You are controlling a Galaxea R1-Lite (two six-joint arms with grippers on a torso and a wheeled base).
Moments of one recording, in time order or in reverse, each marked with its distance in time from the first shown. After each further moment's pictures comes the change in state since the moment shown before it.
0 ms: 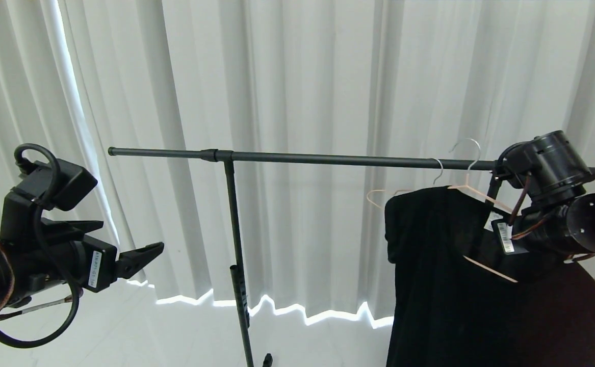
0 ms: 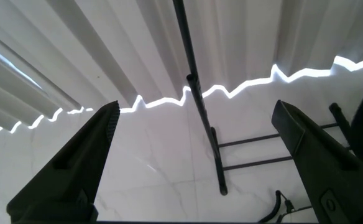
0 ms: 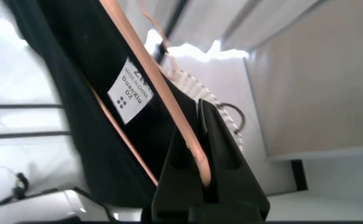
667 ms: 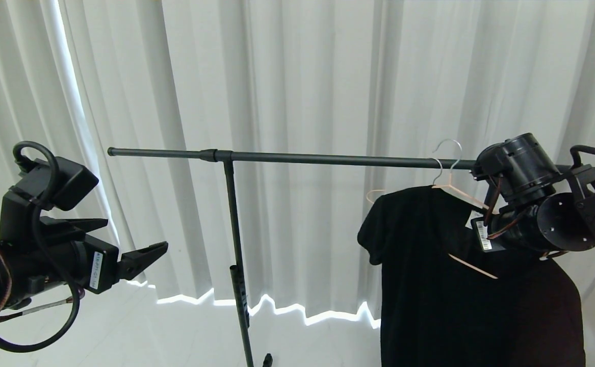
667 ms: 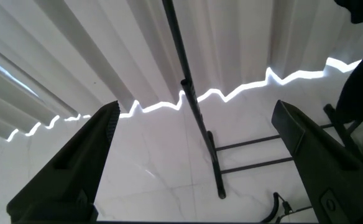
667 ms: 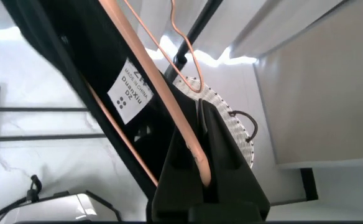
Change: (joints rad) left arm -0.026 -0.015 -0.001 0.000 -0.002 -0.004; right arm 0.054 0.059 -0.040 -0.004 -0.009 0.029
